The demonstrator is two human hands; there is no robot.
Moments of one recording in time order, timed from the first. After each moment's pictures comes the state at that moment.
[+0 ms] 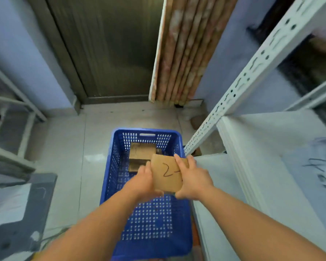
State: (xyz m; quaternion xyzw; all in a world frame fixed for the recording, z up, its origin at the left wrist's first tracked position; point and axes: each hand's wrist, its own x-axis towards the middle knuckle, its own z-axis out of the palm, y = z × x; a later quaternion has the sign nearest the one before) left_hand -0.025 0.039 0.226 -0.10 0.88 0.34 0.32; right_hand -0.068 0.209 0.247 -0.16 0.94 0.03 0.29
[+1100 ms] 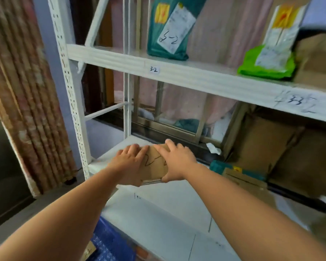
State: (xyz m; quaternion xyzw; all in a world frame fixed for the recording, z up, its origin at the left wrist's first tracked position) left_hand 0.125 0.217 0.590 0.51 0.86 0.00 -0.08; right_hand 0.239 0.368 0.623 0.12 0.98 0.13 0.01
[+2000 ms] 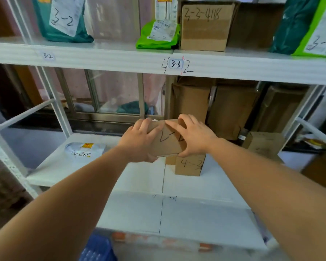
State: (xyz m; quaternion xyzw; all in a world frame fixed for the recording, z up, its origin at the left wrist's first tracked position) left_hand 0.309 0.341 0.648 0.67 0.73 0.00 -0.16; right_hand 0.478 0.469 0.659 0.27 0.96 0.10 -0.03
